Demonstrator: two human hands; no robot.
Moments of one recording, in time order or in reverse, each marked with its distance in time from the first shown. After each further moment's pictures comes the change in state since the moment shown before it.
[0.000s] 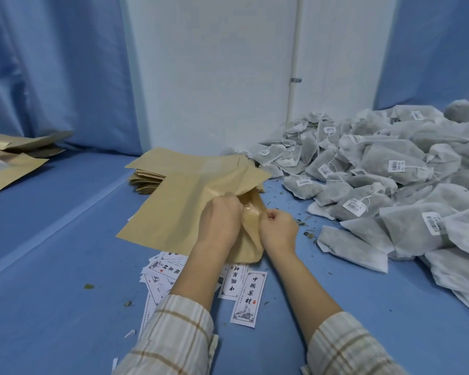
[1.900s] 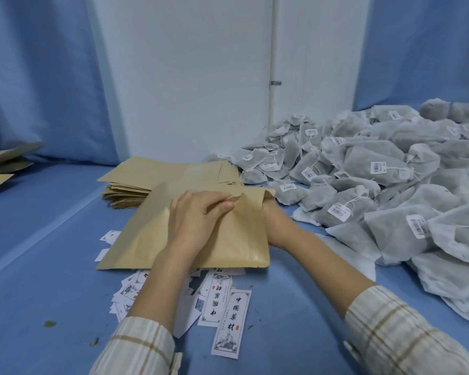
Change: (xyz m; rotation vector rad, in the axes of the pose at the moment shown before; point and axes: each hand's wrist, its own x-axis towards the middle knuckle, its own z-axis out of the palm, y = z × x) left_hand 0.023 -0.017 -0.005 -0.474 0.111 0.164; right_hand 0.040 -0.012 -0.054 -0.229 -0.513 -0.350
